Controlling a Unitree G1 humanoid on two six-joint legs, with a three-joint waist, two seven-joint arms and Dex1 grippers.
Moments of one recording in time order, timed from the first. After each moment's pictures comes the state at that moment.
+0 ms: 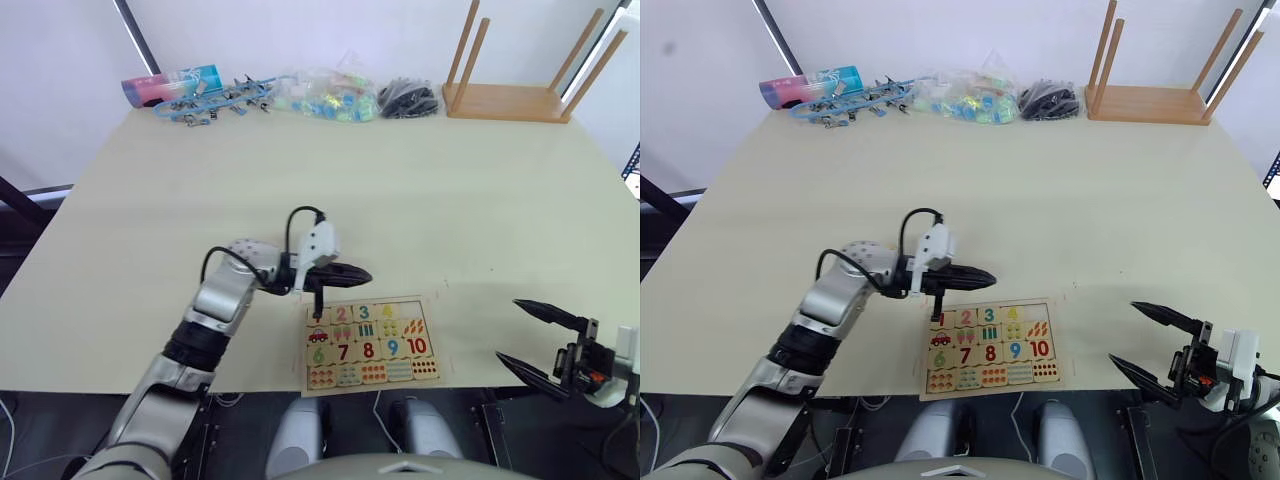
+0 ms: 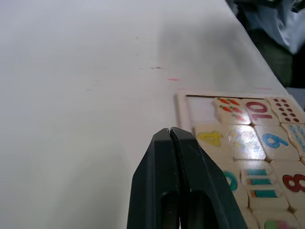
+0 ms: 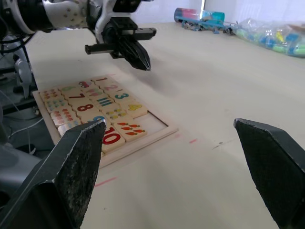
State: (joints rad) left arm -0.46 0.51 -0.20 0.04 -0.27 0.32 -1.21; right arm 0.34 -0.56 -0.36 -0.09 0.66 -0.24 1.34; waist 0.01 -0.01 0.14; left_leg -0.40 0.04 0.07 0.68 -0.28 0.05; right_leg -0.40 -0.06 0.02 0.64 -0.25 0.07
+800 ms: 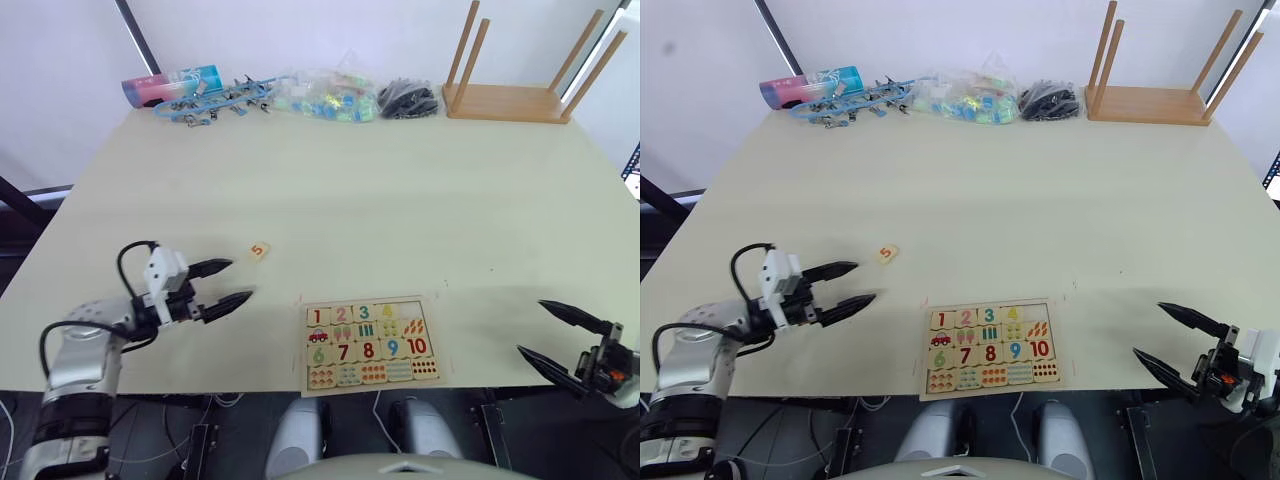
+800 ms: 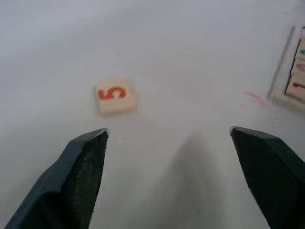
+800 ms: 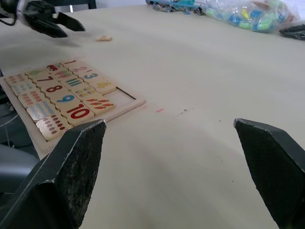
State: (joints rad) left arm -0.07 0.73 0.28 0.30 -0.40 0.00 -1.25; right arm 0.35 -0.60 -0.45 0.05 0.66 -0.25 1.36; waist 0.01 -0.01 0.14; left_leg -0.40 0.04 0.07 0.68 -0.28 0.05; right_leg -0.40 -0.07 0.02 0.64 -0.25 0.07
